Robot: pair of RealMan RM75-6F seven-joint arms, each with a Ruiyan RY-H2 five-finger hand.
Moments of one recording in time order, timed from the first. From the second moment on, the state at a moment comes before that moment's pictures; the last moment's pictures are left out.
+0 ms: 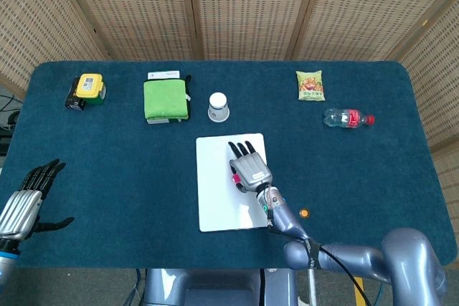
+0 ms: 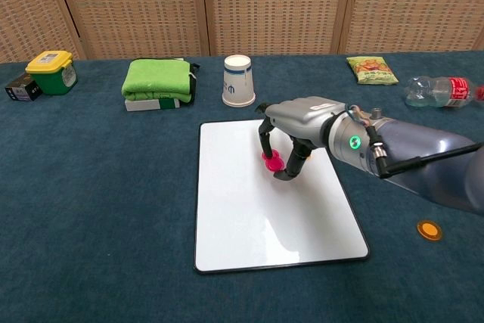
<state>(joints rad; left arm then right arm) -0.16 -1.07 0.02 -1.67 1.52 1.34 -0.17 0.93 -1.78 0.23 -1.39 -0.76 0.92 -0.72</state>
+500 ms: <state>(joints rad) -0.16 -1.06 0.02 -1.68 1.51 1.34 -0.18 0.97 -1.81 0.23 -1.35 -0.68 0.93 -0.76</state>
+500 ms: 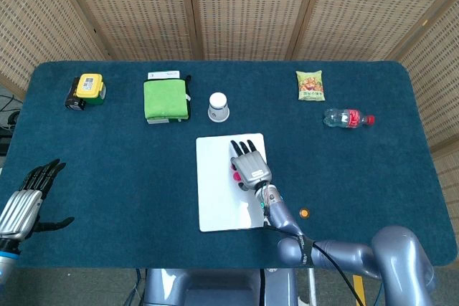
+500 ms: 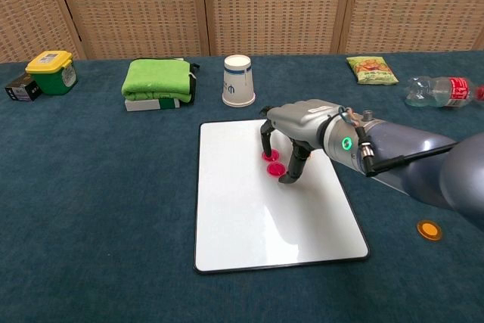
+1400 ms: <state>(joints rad) -0.16 -1.07 0.02 -1.68 1.52 1.34 -0.16 0.71 -1.37 0.05 -1.65 -0.95 1.05 -0.50</state>
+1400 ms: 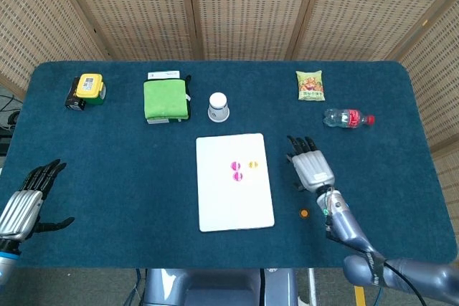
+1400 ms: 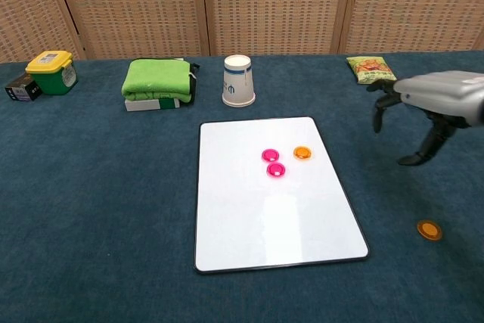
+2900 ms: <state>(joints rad) -0.16 -1.07 0.02 -1.68 1.52 1.35 -0.15 0.48 -1.46 -0.07 -1.50 -1.27 1.05 -0.32</state>
